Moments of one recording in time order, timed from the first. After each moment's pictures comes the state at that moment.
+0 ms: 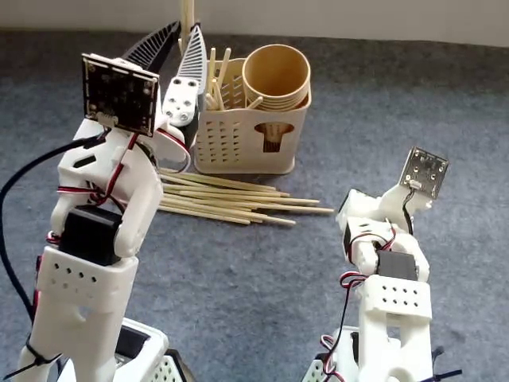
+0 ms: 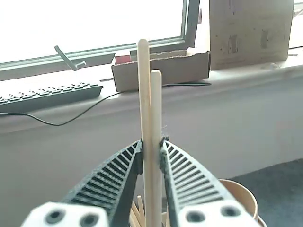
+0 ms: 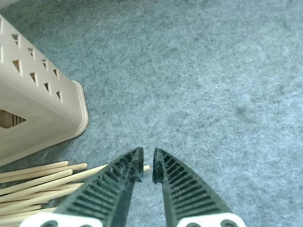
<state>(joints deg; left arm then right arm) 12.0 -44.0 19.0 28.2 -2.9 2.2 -54.7 66.9 35.9 -13.6</state>
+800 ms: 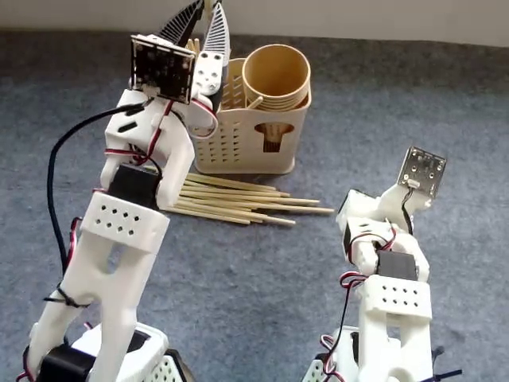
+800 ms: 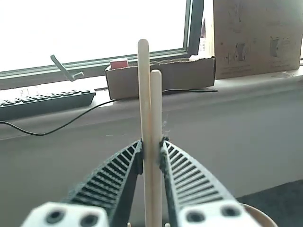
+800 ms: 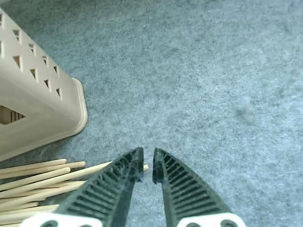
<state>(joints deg) 12.0 -28.8 22.5 4.8 -2.9 2.2 -54.7 66.9 35.9 -12.0</state>
